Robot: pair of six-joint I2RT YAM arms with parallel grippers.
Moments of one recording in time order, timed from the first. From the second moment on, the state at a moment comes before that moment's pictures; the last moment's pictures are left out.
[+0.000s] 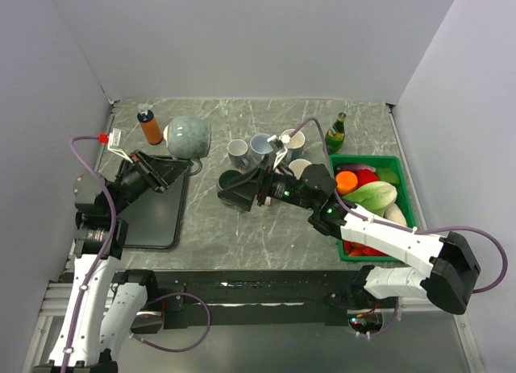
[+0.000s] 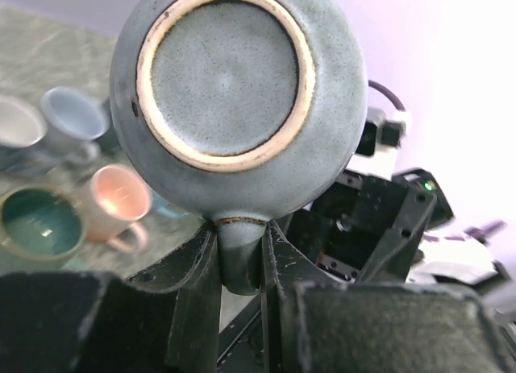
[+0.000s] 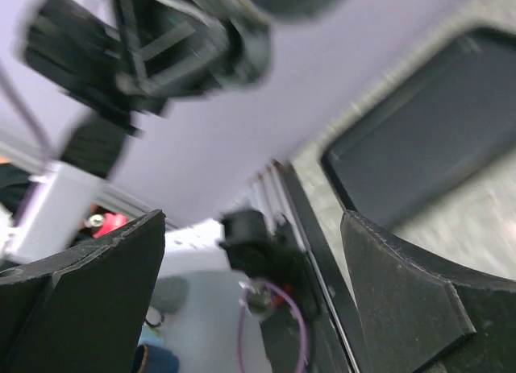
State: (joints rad) left arm -0.03 0.64 0.77 -0.01 0.71 -0.92; right arm 0.89 1.18 0.81 0.48 -0.35 0.80
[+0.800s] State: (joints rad) left arm -0.07 0.58 0.72 0.35 0.85 -1.06; right arm 0.94 1.40 1.02 0.79 -0.37 0.88
